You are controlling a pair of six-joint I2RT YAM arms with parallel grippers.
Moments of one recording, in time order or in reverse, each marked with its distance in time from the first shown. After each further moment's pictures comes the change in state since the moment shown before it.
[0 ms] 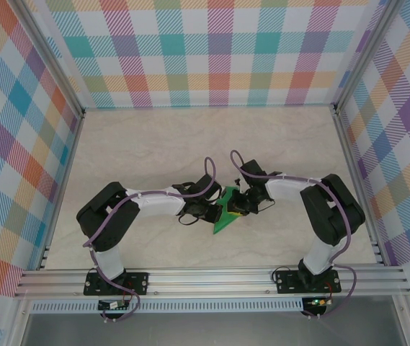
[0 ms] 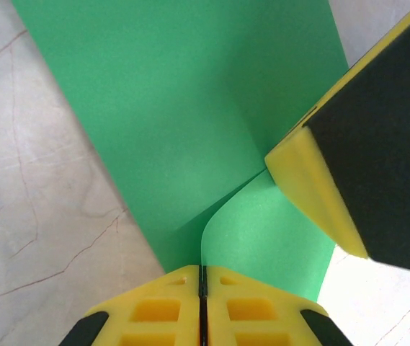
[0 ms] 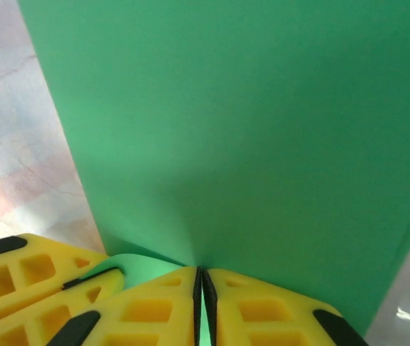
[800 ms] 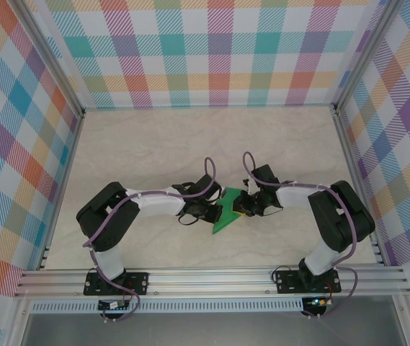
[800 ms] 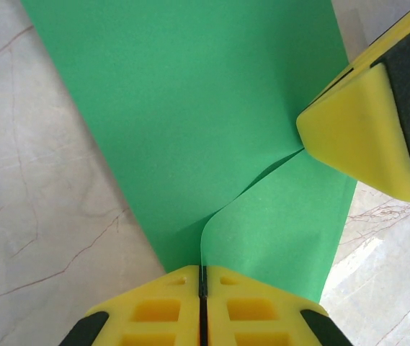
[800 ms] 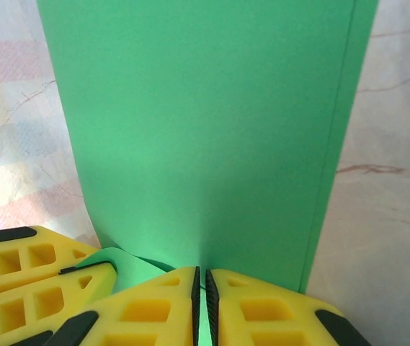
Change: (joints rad) left arm 0.000 0.000 -0.003 0.003 0.000 0.004; right arm -0.074 -0.078 -0.167 0.218 -0.064 0.012
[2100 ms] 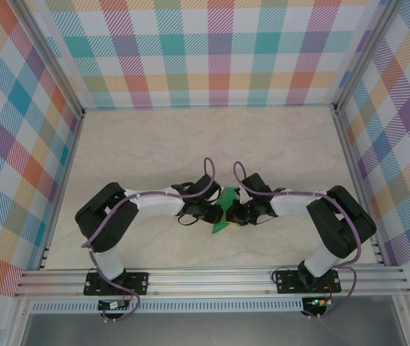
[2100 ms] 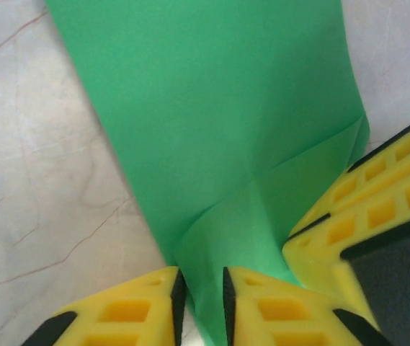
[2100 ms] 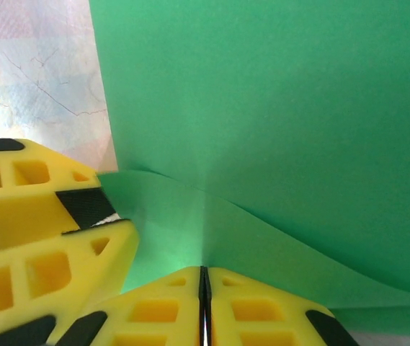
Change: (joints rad) left arm 0.000 -0.023 -0.010 -0.010 -0.002 -0.018; right arm 0.136 -0.037 -0.041 0.016 0.014 0.100
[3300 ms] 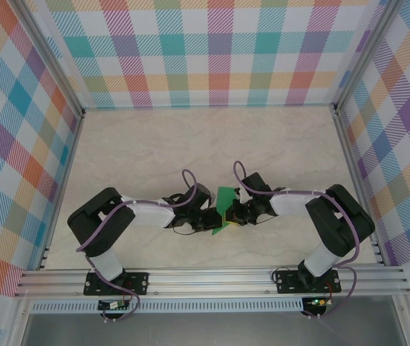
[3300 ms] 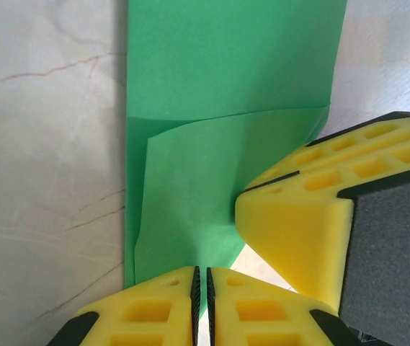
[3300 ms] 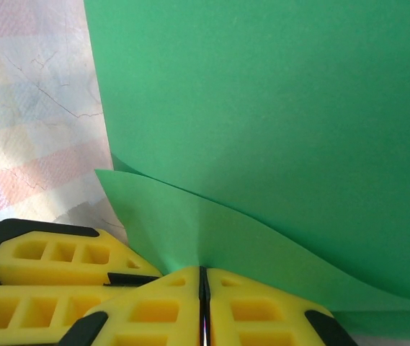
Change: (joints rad) left arm 0.000 -0.053 -0.225 0.339 0.203 -0.542; right arm -0.002 0.014 0.006 0.000 -0.015 0.000
